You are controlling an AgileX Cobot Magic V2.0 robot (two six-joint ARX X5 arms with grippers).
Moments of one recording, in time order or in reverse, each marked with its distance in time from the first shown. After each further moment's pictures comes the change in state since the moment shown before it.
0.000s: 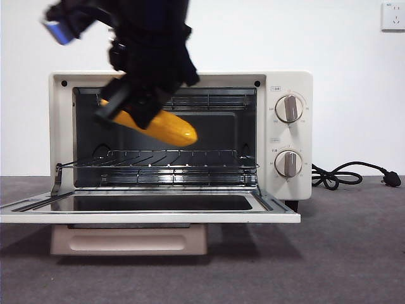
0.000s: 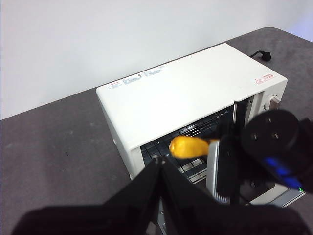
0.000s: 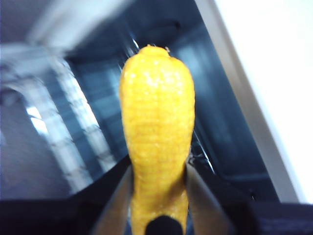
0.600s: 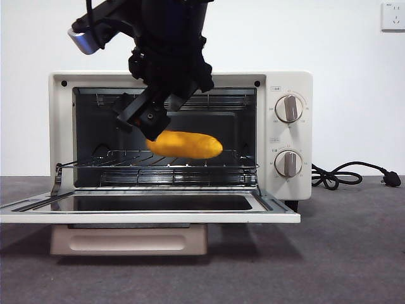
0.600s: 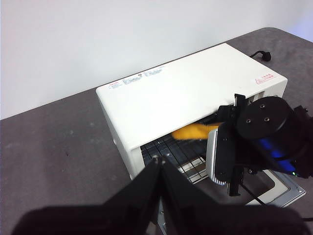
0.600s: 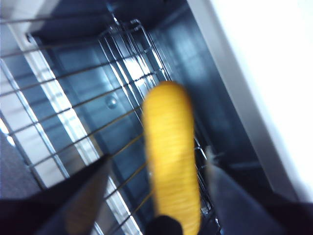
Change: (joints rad) left arm 0.000 0.000 0.000 0.000 0.000 0.000; right arm -0.050 0.000 0.000 -0.018 -0.033 0.010
